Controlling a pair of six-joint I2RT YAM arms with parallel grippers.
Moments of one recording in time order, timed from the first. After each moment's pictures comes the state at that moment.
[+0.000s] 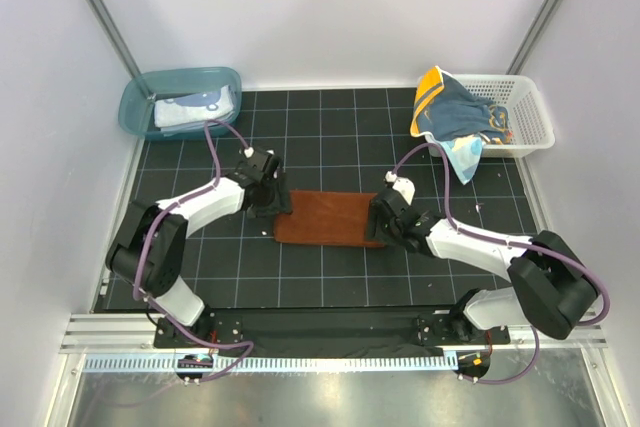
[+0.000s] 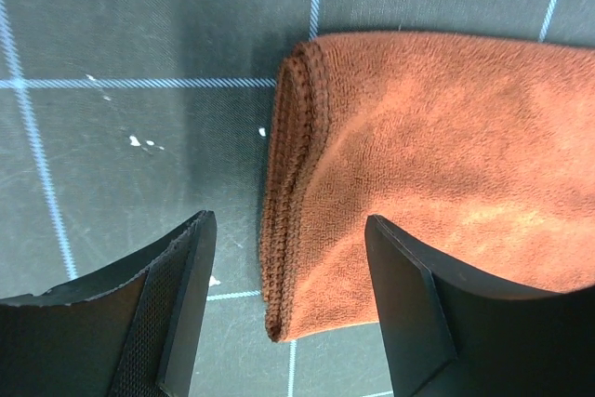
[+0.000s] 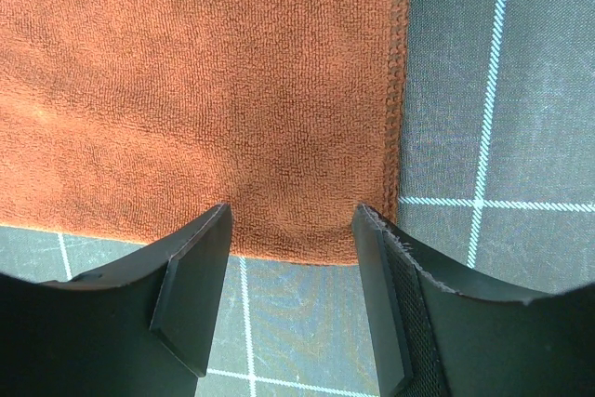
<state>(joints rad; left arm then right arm) -0.48 1.61 0.95 -0.41 -0.05 -0.57 0.71 1.33 0.60 -0.23 0.27 0.74</state>
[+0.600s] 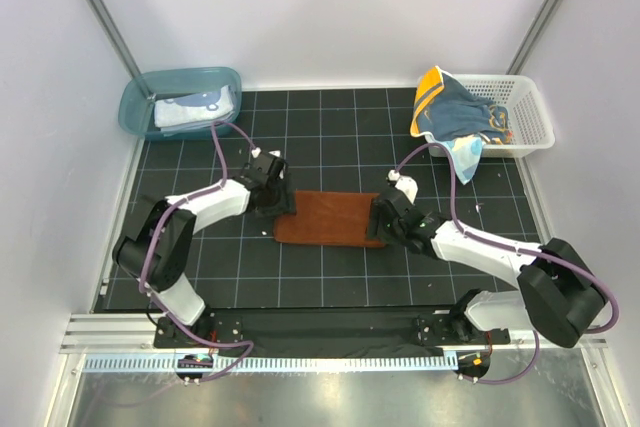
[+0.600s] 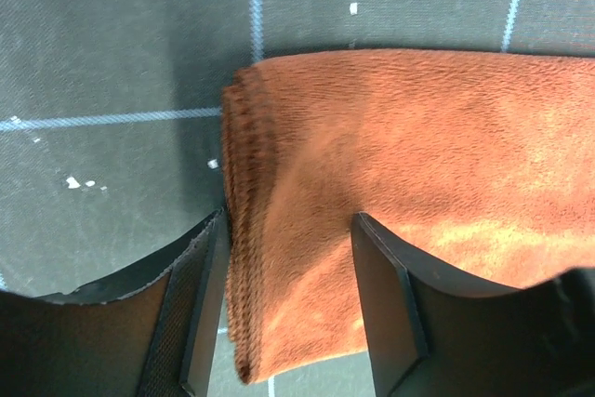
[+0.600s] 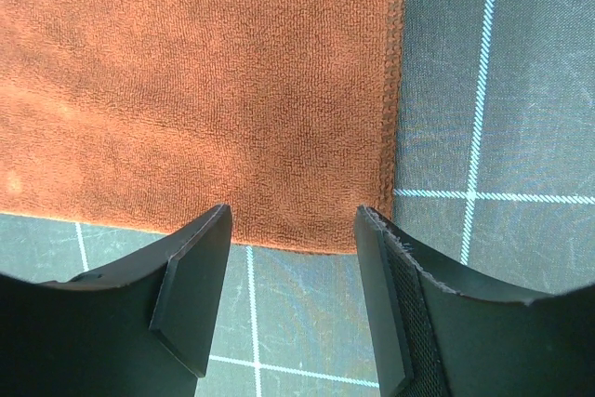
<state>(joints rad) -0.50 1.67 0.93 -0.31 0.00 -0.57 0.71 1.28 0.60 -0.25 0.27 0.74</state>
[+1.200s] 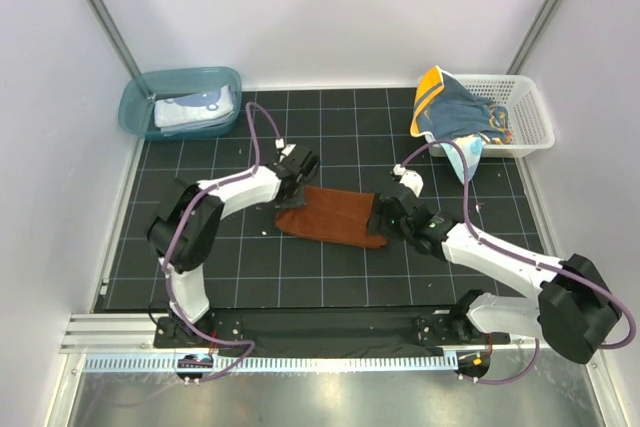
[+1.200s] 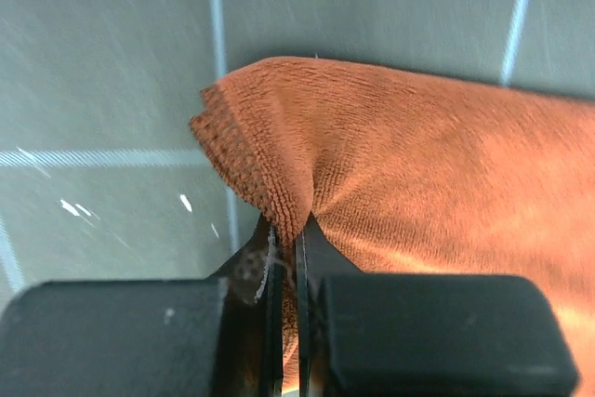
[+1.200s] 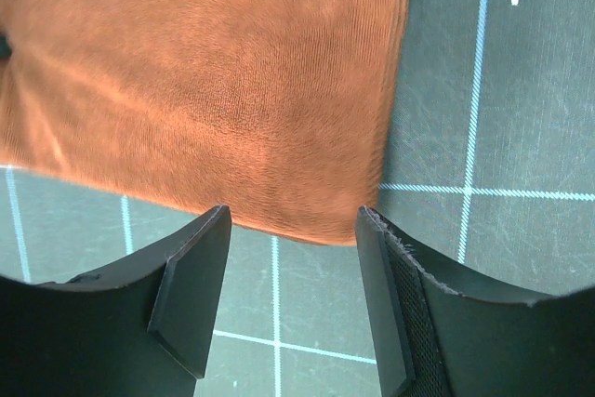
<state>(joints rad) -0.63 1.81 1.13 -0.44 -0.26 -0.59 0.71 1.18 0.62 -0.30 0.27 0.73</state>
